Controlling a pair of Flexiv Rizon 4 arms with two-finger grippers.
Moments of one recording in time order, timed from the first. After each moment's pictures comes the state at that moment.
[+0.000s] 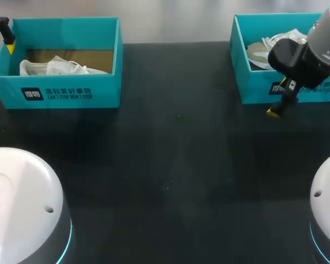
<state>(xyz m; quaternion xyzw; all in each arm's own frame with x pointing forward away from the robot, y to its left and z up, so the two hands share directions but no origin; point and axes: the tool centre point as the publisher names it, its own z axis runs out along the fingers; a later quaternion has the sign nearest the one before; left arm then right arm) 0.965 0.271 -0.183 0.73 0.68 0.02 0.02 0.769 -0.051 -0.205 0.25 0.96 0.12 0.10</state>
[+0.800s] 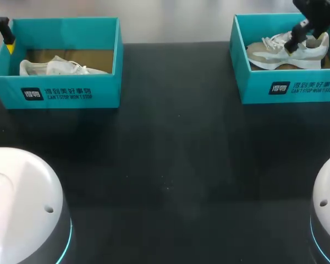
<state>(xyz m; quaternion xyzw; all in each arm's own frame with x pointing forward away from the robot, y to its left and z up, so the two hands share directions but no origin) 0.965 0.271 -0.183 0.73 0.68 0.02 0.02 0.913 -0.130 -0.156 0.49 0.85 0.08 0.16</state>
